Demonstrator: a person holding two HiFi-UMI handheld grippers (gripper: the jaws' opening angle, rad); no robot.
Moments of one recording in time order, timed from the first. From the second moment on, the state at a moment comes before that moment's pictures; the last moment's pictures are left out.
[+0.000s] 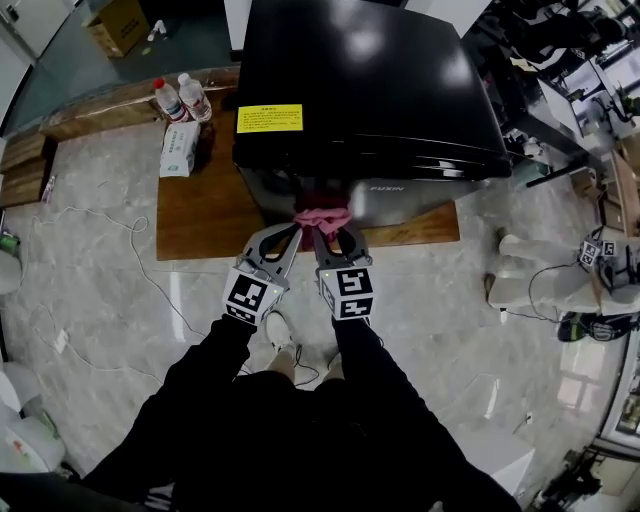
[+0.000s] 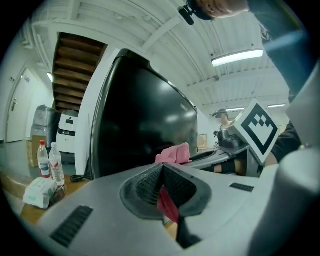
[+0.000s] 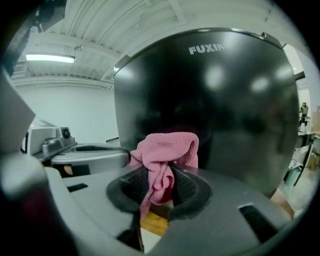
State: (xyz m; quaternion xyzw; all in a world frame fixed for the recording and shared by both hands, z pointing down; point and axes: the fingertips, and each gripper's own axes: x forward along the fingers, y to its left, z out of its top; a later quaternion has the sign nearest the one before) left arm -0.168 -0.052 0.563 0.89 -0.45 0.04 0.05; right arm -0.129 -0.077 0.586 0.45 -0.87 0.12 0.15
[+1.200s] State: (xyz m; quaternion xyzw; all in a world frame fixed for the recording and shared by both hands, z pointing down) left arm -0.207 -0.041 0.682 0.87 -0.45 0.09 0.15; right arm -0.139 -0.056 0.733 0.41 -0.85 0.24 0.20
